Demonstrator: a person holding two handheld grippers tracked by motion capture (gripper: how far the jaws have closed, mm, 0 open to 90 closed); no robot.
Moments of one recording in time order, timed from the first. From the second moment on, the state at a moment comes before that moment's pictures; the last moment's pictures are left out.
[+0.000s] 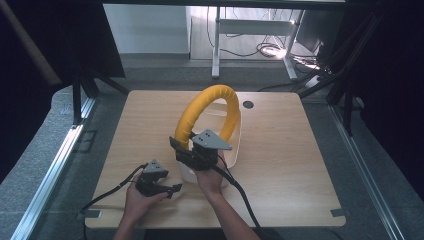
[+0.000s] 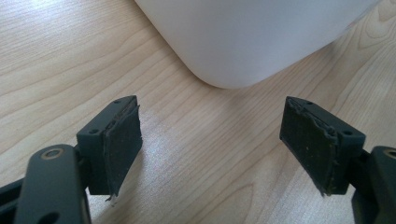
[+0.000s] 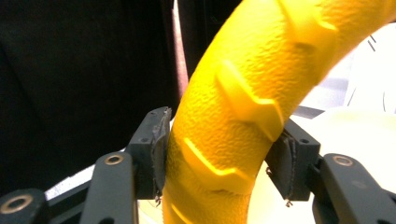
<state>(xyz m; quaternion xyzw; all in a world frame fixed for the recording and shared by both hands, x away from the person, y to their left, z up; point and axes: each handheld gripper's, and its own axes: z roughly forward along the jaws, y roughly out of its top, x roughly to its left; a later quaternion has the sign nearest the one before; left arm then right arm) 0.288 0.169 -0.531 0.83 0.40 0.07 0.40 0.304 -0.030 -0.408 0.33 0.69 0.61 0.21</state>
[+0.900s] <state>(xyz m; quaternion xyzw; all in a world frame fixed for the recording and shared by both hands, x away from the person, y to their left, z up) 0.287 0.169 -0.531 0.83 0.40 0.07 0.39 0.297 -0.058 -0.398 0.33 0.69 0.61 0.21</state>
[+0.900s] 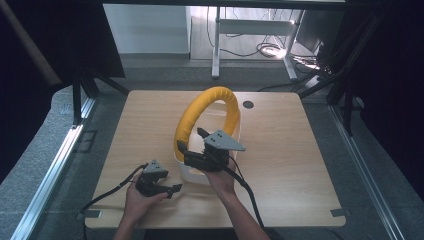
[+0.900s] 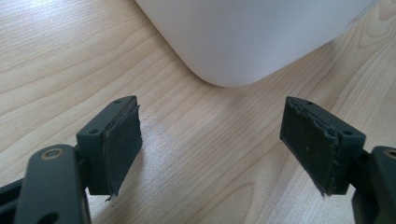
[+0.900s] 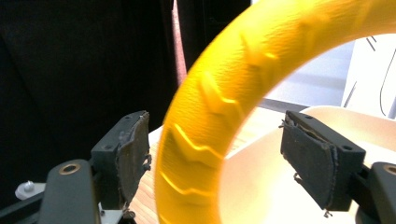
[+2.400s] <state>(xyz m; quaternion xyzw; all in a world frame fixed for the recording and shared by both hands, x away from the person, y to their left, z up) 0.287 0.171 -0.533 0.83 0.40 0.07 0.39 0.318 -0.268 -0.480 0.43 0.70 0.53 0.23</state>
